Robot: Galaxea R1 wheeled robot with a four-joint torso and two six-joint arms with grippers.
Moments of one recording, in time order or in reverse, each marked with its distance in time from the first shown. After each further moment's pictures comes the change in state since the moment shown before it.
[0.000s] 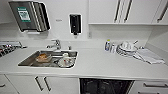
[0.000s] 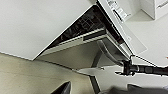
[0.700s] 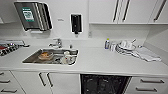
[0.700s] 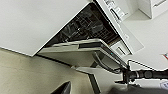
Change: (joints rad) left arm 0.000 0.004 -0.001 0.006 0.000 0.000; right arm -0.066 0.049 -0.021 -0.029 -0.092 -0.028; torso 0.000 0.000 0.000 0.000
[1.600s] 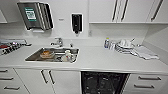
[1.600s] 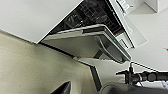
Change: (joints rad) left arm 0.014 0.090 -0.153 0.035 0.001 -0.081; right arm -0.090 0.052 -0.088 -0.155 0.020 -0.007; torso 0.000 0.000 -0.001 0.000
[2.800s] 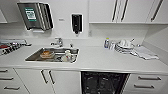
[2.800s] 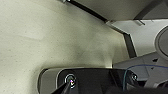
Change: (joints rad) left arm 0.107 0.620 -0.953 0.126 0.087 -0.205; right arm -0.235 0.362 -0.661 -0.620 0.168 -0.015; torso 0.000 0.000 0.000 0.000
